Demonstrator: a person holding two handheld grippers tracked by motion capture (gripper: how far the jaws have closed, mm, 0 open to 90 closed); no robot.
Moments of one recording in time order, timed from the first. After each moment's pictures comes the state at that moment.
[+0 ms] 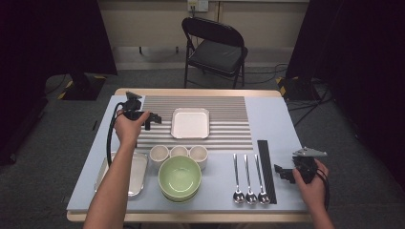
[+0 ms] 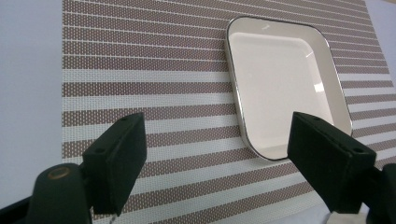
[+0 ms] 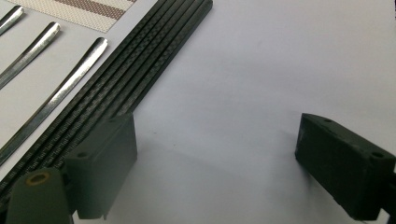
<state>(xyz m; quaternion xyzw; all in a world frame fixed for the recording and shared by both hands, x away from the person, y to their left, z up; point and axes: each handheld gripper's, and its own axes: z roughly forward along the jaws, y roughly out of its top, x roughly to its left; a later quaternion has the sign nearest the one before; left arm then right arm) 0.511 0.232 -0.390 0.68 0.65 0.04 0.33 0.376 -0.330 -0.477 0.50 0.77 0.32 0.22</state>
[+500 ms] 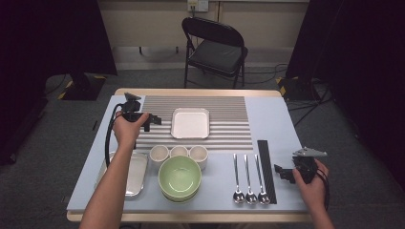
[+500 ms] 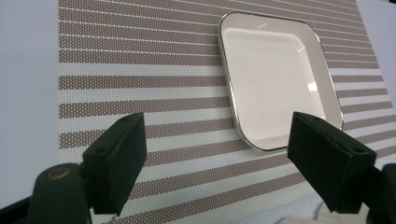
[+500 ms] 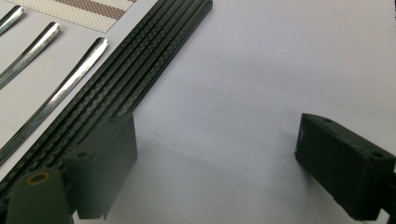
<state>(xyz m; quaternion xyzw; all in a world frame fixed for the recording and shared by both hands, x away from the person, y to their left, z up) 0.502 0.234 -0.388 0.68 0.65 0.04 0.33 0.376 -0.330 -0.477 0.50 0.77 0.32 0.22</state>
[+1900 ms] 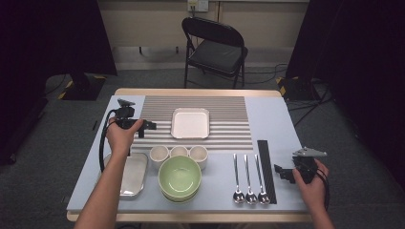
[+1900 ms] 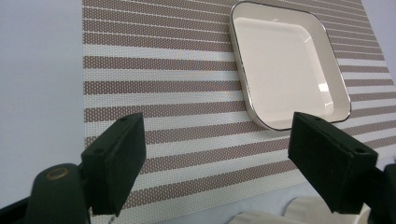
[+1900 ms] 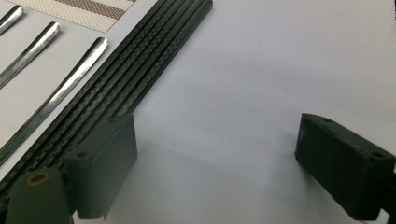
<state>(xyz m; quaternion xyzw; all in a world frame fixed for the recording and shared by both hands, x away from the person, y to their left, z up) 0.480 0.248 -0.391 0.68 0.65 0.05 0.34 0.376 -0.330 -0.477 0.50 0.77 0.32 0.22</state>
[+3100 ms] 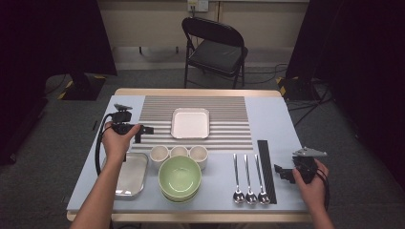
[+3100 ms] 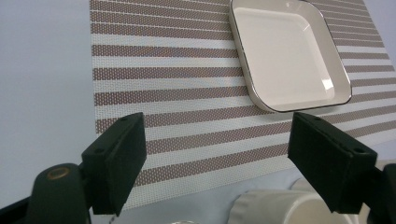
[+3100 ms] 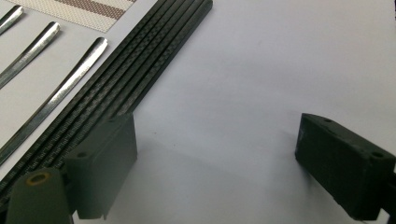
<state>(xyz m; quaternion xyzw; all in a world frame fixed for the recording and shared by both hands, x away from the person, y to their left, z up) 0.462 0.254 -0.392 0.70 0.63 0.06 0.34 0.376 -0.330 -0.477 0.50 0.77 0.32 0.22</state>
